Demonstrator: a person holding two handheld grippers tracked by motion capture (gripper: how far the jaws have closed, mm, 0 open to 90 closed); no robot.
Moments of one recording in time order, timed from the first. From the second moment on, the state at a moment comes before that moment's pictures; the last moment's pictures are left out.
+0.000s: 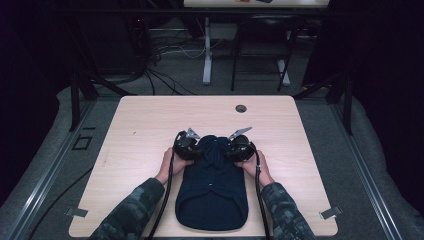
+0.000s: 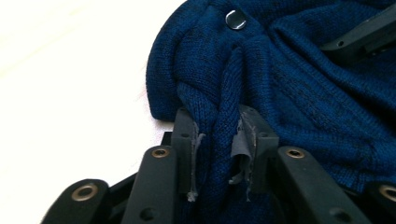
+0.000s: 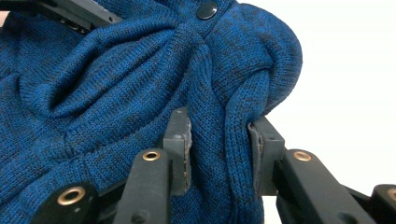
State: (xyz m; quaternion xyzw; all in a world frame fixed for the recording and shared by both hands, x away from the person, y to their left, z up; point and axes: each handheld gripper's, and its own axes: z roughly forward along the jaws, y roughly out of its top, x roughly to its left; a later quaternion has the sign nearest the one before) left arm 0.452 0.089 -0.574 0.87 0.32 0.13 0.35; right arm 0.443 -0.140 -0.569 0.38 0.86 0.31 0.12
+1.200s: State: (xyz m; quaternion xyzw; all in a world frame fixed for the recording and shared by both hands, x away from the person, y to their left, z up) left arm 0.386 0.109 -0.507 0.83 0.23 0.22 0.45; right arm 0.369 -0.151 -0.496 0.29 0.85 0.37 0.22
